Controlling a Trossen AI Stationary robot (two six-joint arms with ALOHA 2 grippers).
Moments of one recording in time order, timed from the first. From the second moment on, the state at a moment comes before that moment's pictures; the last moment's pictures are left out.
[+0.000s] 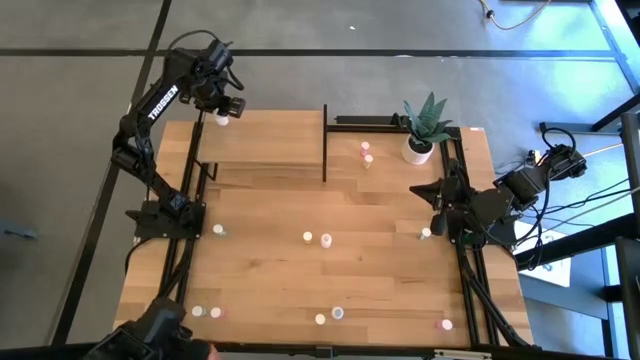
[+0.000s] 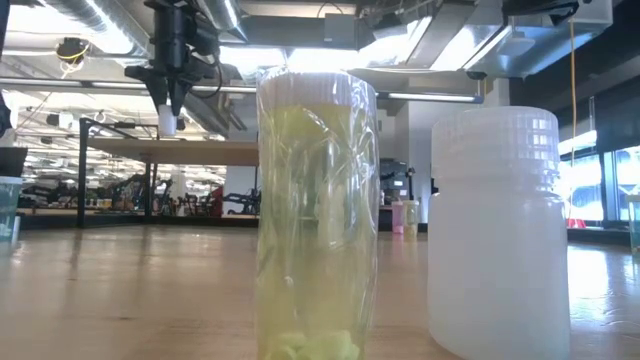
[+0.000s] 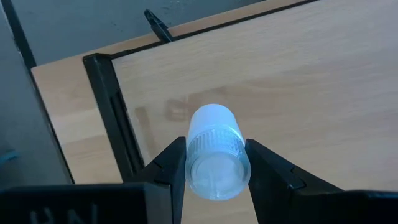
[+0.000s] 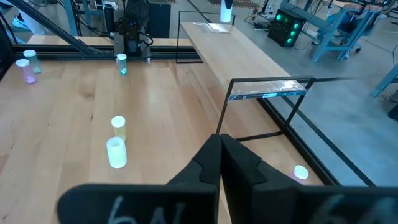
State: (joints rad) left arm 1.10 1.58 1.69 -1.50 -0.09 -0.24; right arm 0.54 0.67 0.82 -0.65 0.84 0.25
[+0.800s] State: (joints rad) left arm 1.10 1.58 1.63 -1.45 -0.12 -0.33; right arm 0.54 0.67 0.82 -0.65 0.84 0.25
